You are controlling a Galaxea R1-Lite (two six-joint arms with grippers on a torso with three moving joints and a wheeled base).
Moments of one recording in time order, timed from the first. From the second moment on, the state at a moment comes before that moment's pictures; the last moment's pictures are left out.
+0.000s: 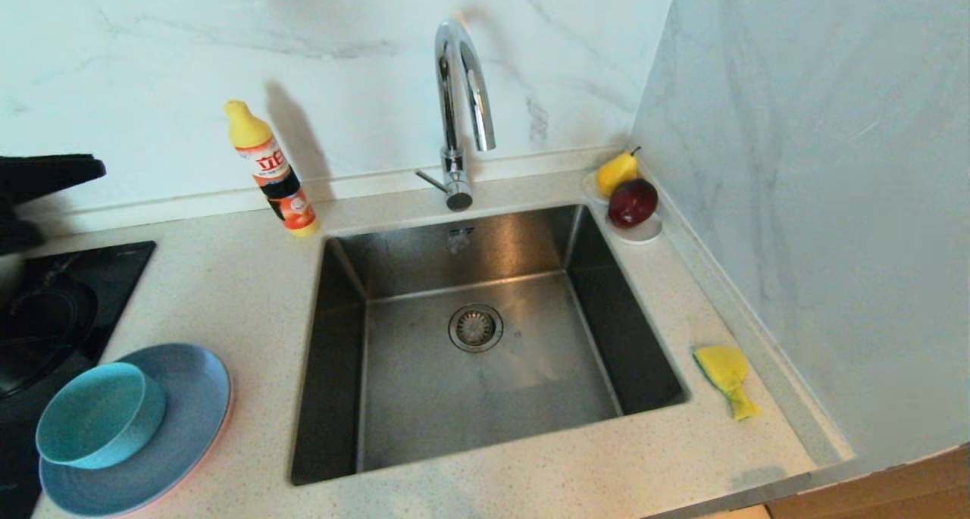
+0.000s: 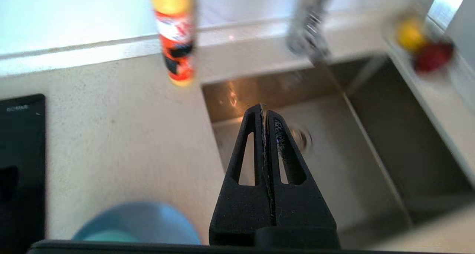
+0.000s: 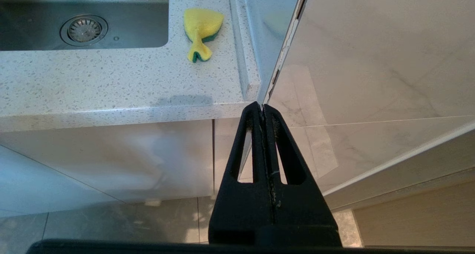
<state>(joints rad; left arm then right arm) 0.10 1.07 -1.02 0.01 -0.29 0.00 0.01 0.00 -0.01 0.03 0.01 -0.06</state>
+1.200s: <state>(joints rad) 0.02 0.00 -0.03 0.07 -0.01 0.08 0.01 0.00 -0.01 0.03 0.01 -0.06</state>
